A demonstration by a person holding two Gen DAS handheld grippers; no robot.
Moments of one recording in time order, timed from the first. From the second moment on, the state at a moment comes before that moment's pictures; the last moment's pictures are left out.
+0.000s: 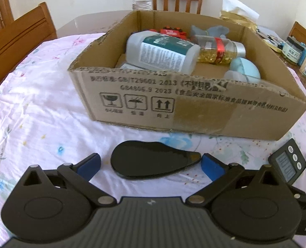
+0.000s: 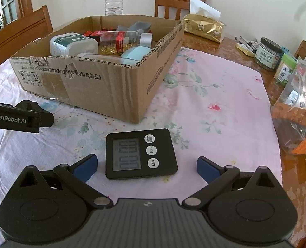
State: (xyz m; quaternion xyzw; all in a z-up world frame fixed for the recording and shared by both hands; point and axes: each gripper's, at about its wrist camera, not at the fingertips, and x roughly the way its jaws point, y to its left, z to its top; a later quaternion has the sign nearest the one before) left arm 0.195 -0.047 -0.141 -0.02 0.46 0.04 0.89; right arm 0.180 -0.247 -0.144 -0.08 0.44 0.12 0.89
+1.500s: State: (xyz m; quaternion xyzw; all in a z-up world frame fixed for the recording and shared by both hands) left arm 0.193 -0.041 -0.117 0.07 0.48 -0.08 0.87; right arm 0.185 -0.232 -0.109 -0.15 0.45 0.20 0.86
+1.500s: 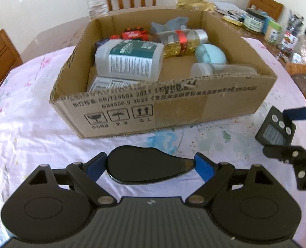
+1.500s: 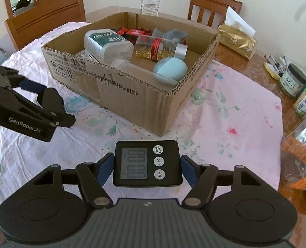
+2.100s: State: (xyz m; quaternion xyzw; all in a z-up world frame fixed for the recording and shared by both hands) left arm 0.185 -0.029 -0.048 0.07 0.46 -0.12 0.88; right arm 0.260 -0.202 -0.040 -0.12 0.39 0.27 0.87
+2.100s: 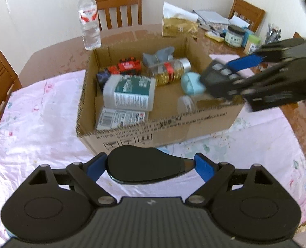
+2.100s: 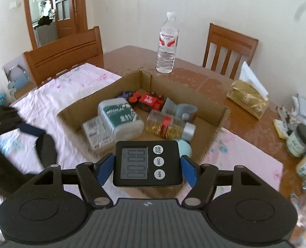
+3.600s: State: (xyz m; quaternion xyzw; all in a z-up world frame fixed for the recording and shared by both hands) left arm 0.242 -0.006 -0.024 0.05 0.36 -0.08 0.93; right arm 0.209 -0.208 -0.009 -0.05 0.40 0.13 0.91
